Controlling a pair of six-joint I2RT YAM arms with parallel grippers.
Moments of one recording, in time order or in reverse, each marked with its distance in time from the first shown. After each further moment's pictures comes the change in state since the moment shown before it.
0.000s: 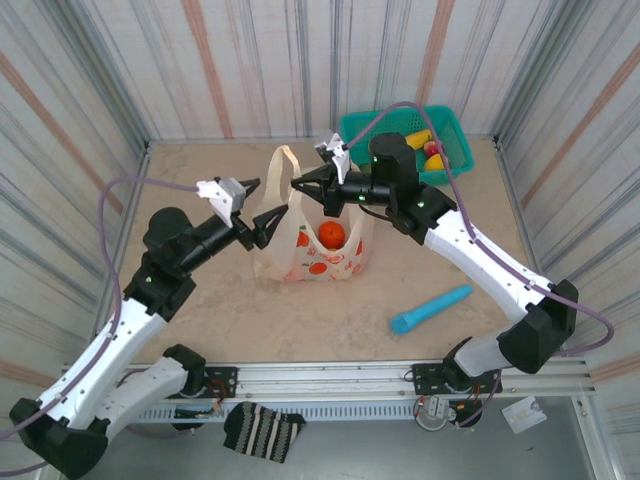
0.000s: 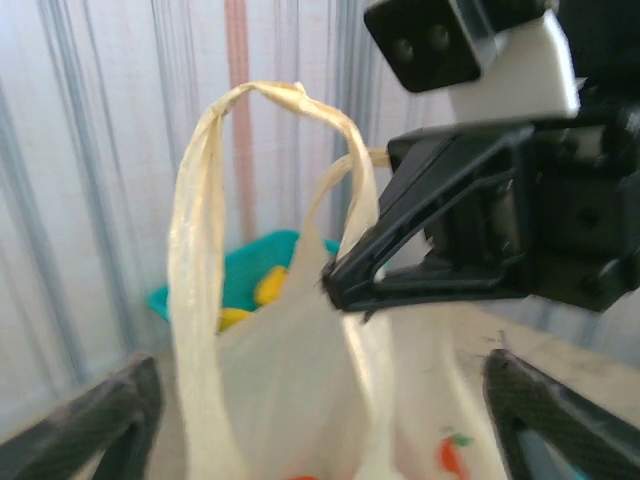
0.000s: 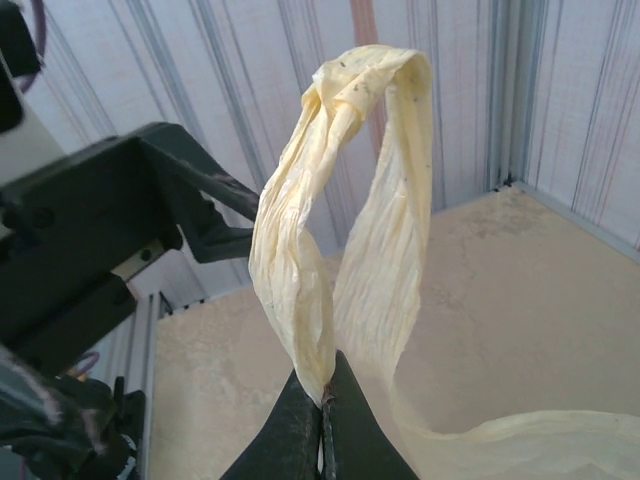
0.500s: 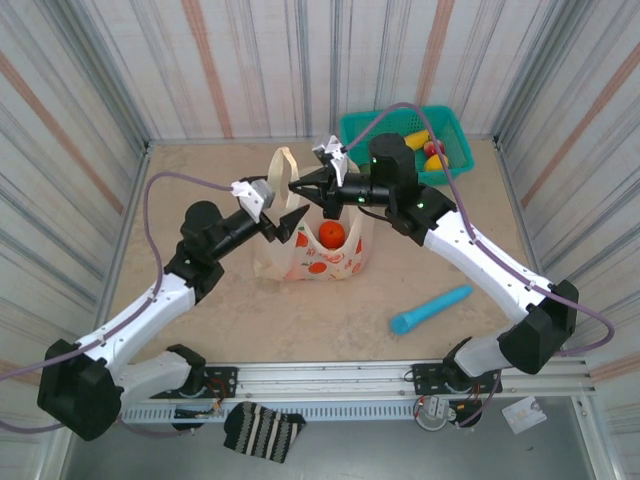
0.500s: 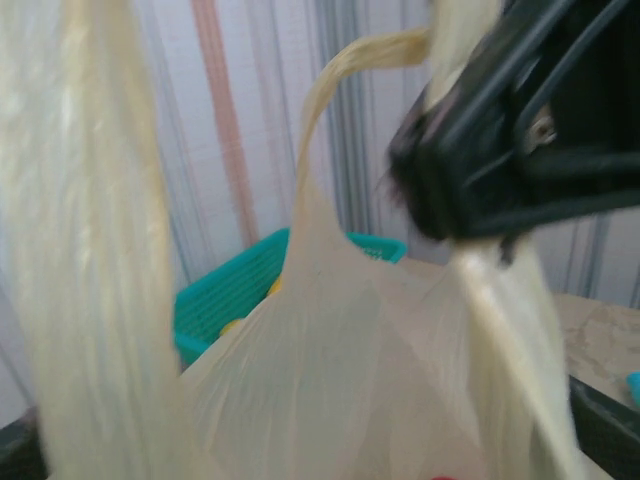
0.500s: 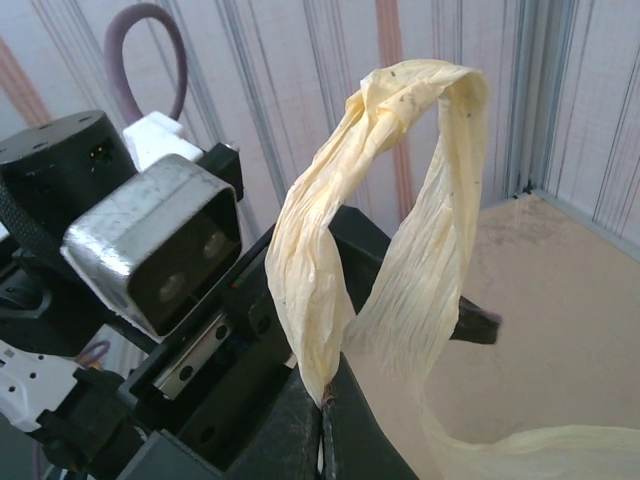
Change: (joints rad) left arm -0.011 0.261 -0.073 0.349 0.067 0.117; right arm 0.012 -0.001 0.001 0.003 -0.027 -0.015
